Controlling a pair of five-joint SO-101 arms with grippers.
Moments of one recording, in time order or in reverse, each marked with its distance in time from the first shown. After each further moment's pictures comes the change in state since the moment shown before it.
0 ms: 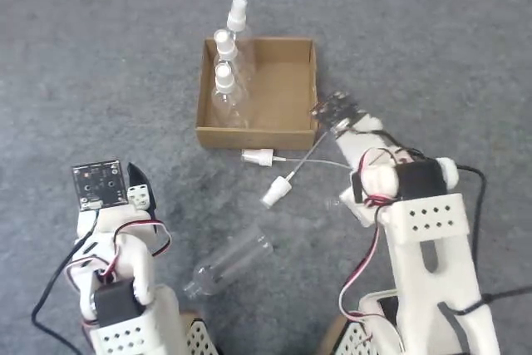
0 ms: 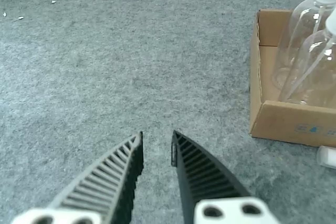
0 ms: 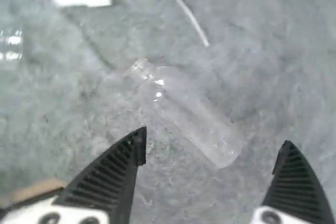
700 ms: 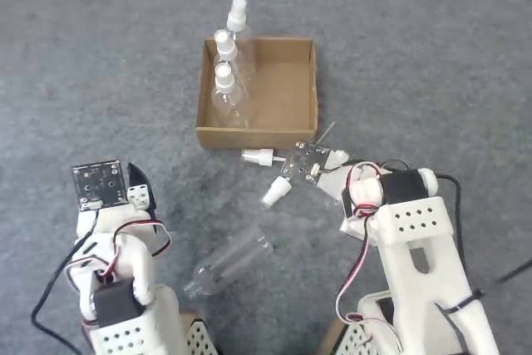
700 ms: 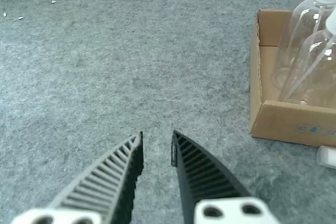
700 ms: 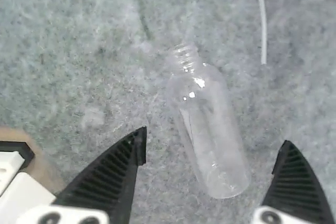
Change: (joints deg) left arm 0.0 0.0 0.0 0.0 0.0; right arm -1.4 0.0 12.7 -7.4 21.8
